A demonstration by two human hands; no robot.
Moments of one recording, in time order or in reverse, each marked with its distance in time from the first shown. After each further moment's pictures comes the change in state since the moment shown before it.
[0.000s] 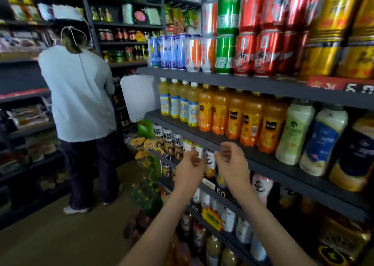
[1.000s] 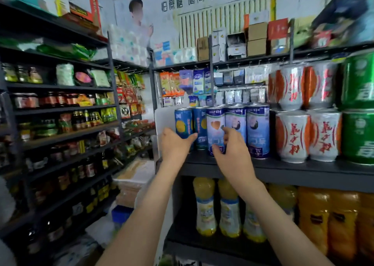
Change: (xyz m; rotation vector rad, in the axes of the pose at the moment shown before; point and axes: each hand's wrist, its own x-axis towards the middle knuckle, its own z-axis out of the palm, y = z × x) left_hand 0.585 0.090 -0.223 -0.055 0.028 0.468; right_hand 0.391 -0.183 0.318 -0.445 0.495 -0.274
